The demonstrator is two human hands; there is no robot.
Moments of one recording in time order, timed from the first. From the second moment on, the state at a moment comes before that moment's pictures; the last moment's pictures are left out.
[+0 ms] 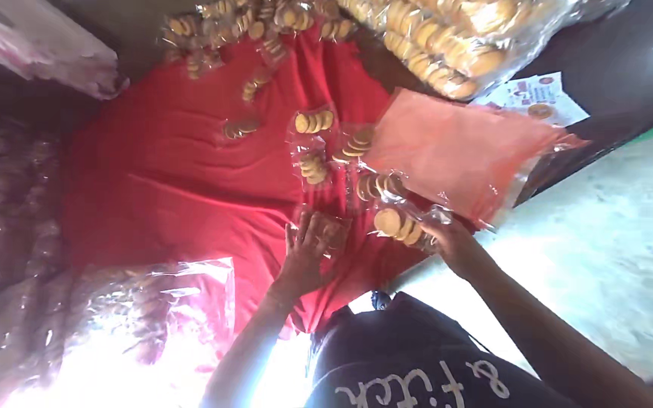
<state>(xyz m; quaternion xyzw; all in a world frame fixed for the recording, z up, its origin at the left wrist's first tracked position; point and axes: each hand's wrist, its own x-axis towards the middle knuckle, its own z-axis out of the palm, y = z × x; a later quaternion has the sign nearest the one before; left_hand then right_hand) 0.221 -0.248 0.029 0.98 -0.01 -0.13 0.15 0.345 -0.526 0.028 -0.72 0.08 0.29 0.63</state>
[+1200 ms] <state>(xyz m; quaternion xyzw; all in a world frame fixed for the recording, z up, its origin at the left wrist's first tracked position) 0.245 -0.308 0.081 0.85 -0.03 0.14 0.50 0.419 -0.540 0.115 -0.74 -0.31 0.02 0.59</state>
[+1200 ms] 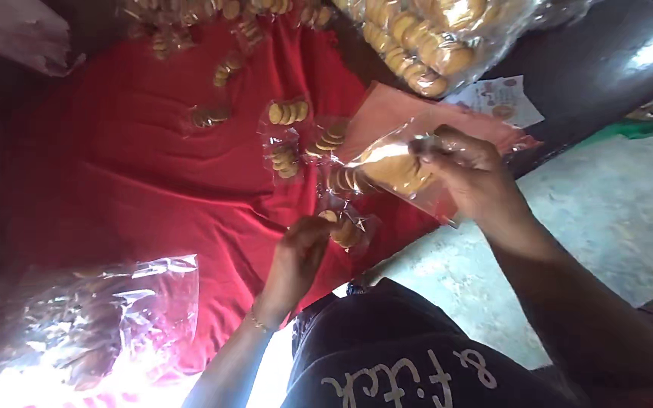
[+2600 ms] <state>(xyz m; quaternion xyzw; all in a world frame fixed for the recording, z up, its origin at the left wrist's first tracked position) 0.264 -0.340 0.009 0.88 -0.10 0.17 0.43 0.330 -0.529 -0.033 -0.71 -0.43 0.12 0.55</state>
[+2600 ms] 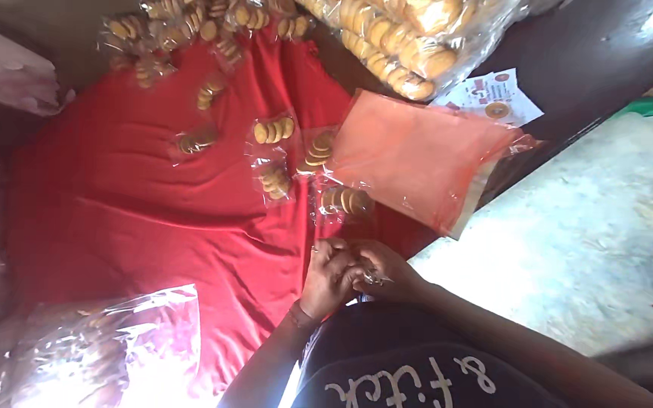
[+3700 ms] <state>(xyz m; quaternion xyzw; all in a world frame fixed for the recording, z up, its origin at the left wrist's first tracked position) 0.352 -0.219 0.086 0.91 0.06 -0.02 0.41 0.435 -0.478 0.059 -0.64 -0.65 0.26 0.33</state>
